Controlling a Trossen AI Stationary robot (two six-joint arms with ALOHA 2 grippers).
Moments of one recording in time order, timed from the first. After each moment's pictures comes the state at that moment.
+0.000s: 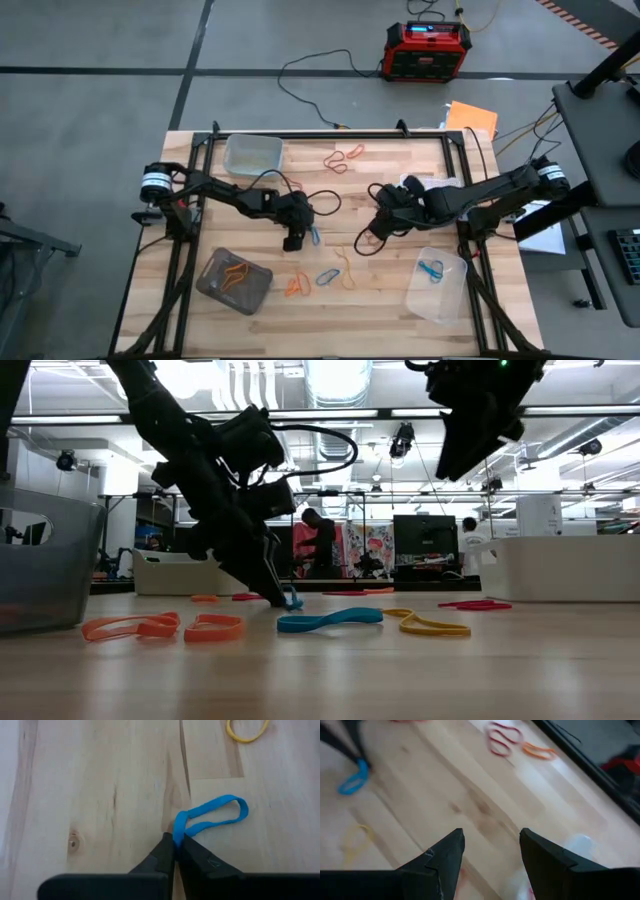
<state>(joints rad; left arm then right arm) 0.09 1.77 0.80 0.04 0.09 0.11 0.19 1.39 1.08 -0.89 0.60 0.74</state>
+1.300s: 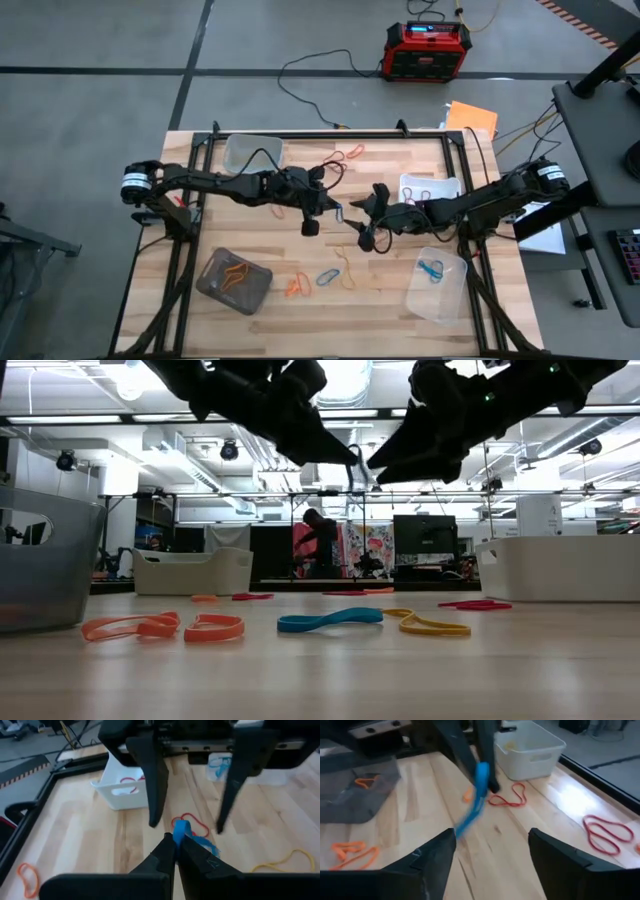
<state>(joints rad) 0.09 1.62 1.03 0.12 0.09 0.23 0.15 1.39 0.66 0.30 0.44 0.24</state>
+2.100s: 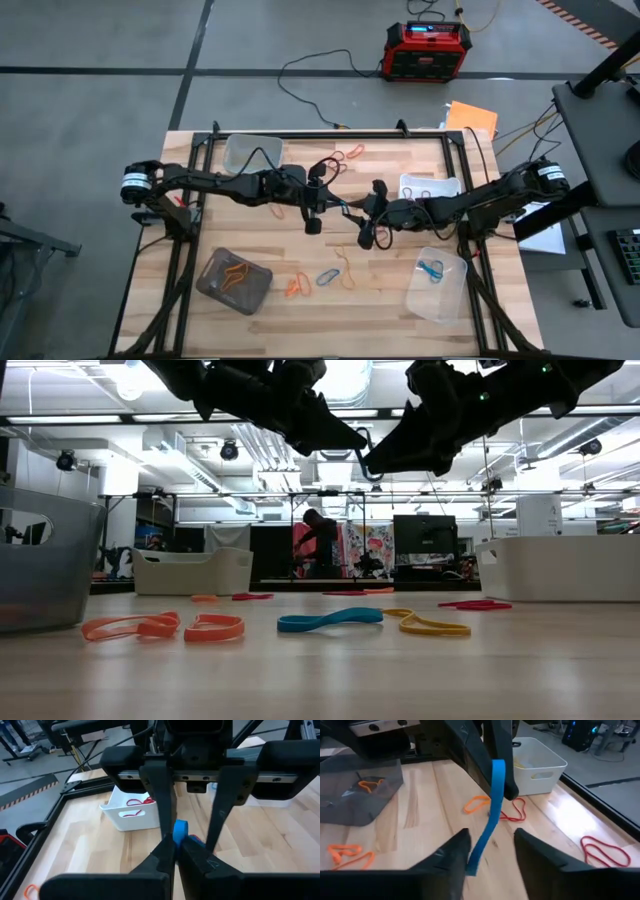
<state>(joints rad) 0.09 1.62 1.03 0.23 0.09 0.23 0.13 1.39 0.66 0.36 0.41 0.13</state>
